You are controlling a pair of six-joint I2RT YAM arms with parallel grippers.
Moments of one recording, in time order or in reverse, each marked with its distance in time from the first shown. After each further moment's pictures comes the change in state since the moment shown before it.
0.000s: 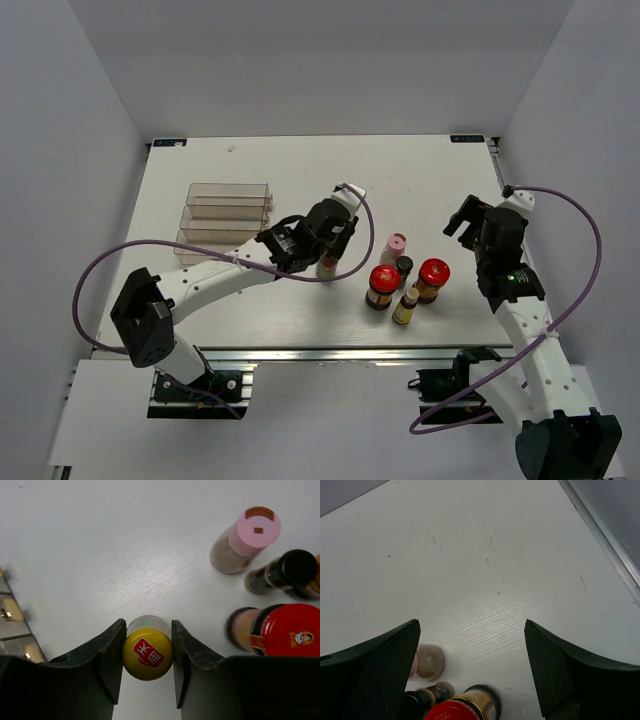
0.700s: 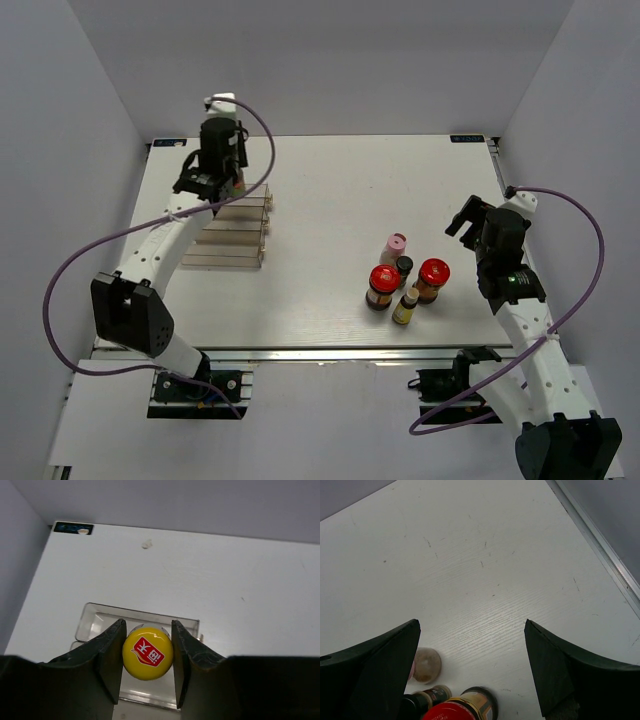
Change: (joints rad) left arm 0.594 -0.010 0.187 0.089 -0.108 0.089; right arm 0.000 -0.013 -0.002 -0.002 0.027 -0.002
